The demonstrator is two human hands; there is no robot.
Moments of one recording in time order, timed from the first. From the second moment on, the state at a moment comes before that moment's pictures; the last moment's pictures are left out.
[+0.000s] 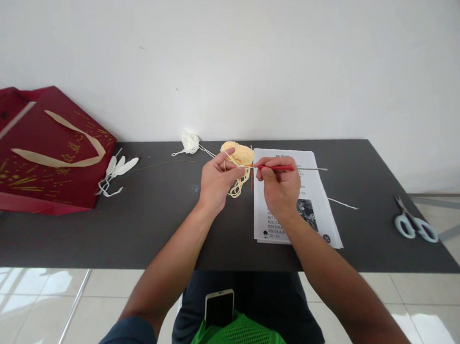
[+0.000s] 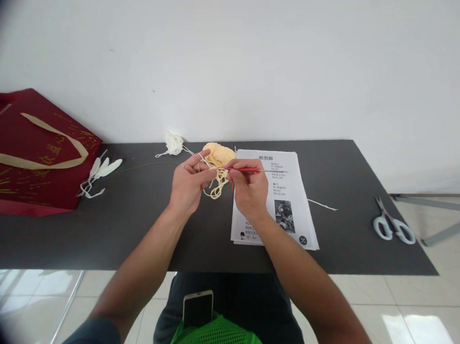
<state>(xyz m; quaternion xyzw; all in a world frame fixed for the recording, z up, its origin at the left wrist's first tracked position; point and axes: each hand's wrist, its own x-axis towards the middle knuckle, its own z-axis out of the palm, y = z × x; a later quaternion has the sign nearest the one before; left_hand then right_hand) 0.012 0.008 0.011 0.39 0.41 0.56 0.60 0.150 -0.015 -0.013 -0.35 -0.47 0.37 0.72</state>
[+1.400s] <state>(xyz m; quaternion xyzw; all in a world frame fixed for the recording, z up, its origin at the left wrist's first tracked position) 0.012 0.007 0.001 0.45 0.37 0.62 0.53 0.141 -0.015 -0.006 -0.31 -0.25 0.58 0.71</state>
